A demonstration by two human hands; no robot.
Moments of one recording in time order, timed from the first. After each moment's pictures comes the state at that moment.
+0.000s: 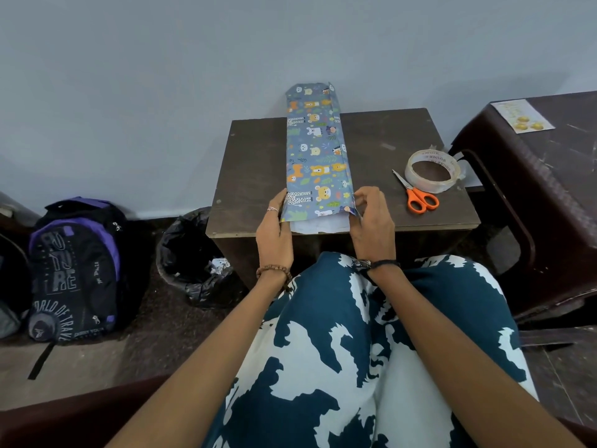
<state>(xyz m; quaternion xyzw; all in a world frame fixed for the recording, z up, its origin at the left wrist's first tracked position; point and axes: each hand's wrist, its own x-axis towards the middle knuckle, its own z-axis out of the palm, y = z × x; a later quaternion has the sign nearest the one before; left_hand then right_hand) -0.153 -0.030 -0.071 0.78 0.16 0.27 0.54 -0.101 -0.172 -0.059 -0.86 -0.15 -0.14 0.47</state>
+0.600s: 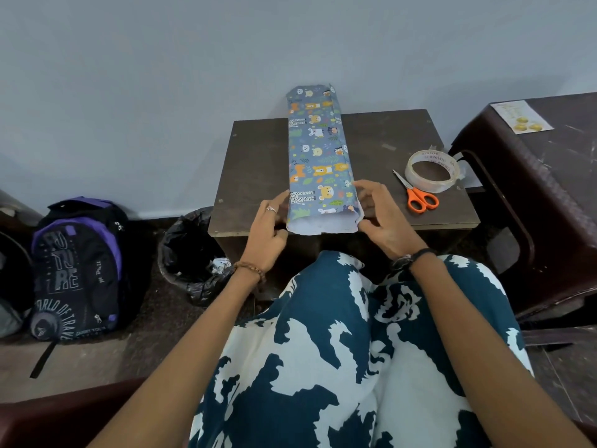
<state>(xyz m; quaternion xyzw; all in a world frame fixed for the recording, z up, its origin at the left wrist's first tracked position) -0.162 0.001 -0.061 0.87 0.07 0.16 0.47 -0.082 -0.211 -0.046 -0.82 -0.30 0.06 0.49</state>
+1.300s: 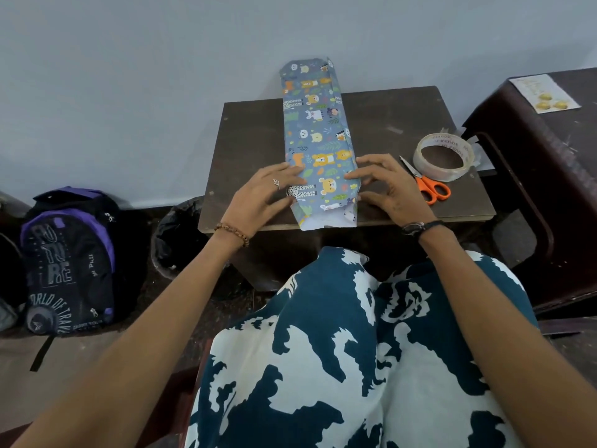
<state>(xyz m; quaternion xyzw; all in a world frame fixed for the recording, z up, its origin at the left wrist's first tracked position) -0.126 0.037 -0.042 0.94 -0.14 0.16 0.26 -0.043 -0.209 -0.038 -0.82 -0.36 0.00 0.44</state>
